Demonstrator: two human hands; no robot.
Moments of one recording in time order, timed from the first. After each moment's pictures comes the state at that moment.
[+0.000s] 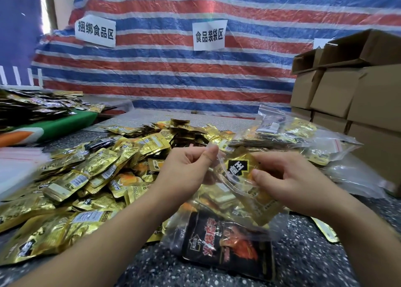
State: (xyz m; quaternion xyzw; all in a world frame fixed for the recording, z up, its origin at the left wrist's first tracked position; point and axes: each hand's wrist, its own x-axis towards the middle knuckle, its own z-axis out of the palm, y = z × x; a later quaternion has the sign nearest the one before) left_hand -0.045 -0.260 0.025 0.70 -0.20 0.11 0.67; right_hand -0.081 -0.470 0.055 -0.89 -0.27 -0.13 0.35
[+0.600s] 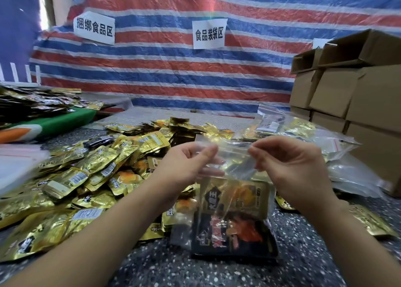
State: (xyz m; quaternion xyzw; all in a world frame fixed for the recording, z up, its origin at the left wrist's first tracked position) left_hand -0.041 -0.253 0.028 0.70 -0.19 0.01 0.69; right_hand -0.076 -0.453 0.046 -0.75 -0.28 -0.34 0.49
